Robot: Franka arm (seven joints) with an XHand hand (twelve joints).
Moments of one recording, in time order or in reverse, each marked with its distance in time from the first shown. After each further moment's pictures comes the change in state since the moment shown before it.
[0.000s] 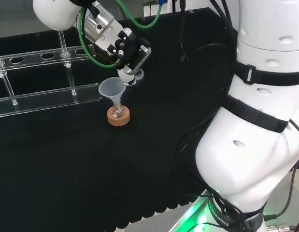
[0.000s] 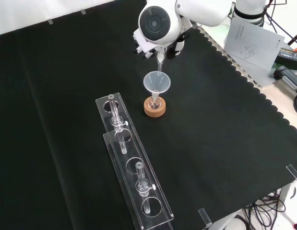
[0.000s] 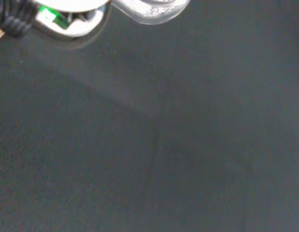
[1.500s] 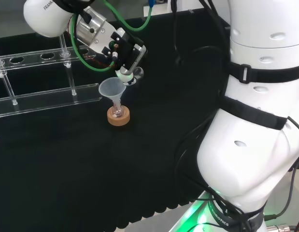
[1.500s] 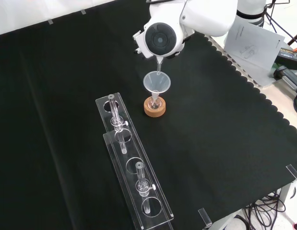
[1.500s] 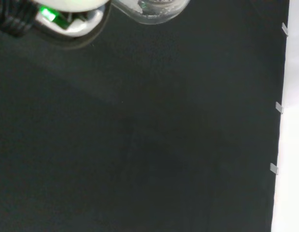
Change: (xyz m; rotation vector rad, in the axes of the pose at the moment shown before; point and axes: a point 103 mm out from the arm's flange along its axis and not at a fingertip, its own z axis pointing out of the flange) arm 0.004 -0.001 -0.009 0.013 -0.115 0.036
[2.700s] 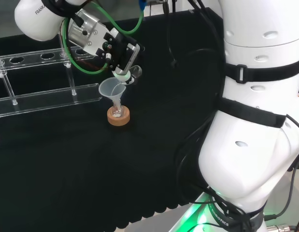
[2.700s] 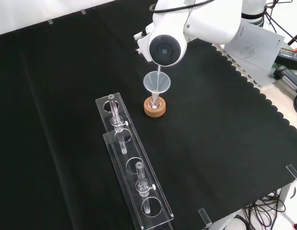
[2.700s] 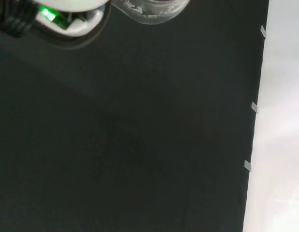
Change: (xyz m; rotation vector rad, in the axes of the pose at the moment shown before) arm 0.003 -0.004 -0.010 0.018 -0.070 0.036
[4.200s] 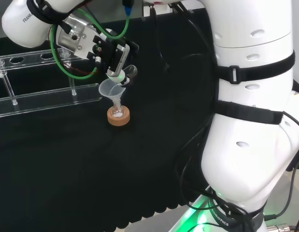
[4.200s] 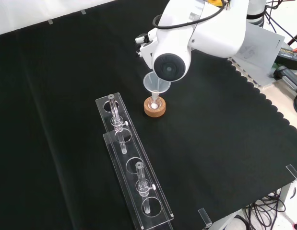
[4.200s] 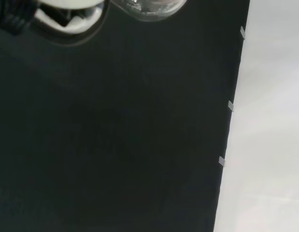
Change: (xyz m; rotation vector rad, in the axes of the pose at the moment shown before) arm 0.010 -0.004 -0.016 0.026 -0.087 0.038
